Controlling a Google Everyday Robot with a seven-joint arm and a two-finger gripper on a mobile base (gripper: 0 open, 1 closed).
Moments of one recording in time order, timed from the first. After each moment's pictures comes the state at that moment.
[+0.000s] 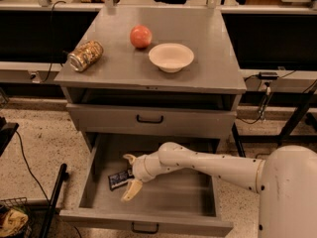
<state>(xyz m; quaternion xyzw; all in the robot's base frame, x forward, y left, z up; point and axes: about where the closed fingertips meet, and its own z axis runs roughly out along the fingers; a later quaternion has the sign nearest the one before) 0.545 0.139 0.429 -0.65 0.61 0.29 0.33</state>
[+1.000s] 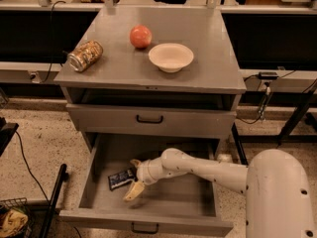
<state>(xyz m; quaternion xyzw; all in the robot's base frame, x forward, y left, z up) 0.566 0.132 0.366 -0.59 0.67 0.32 0.31</state>
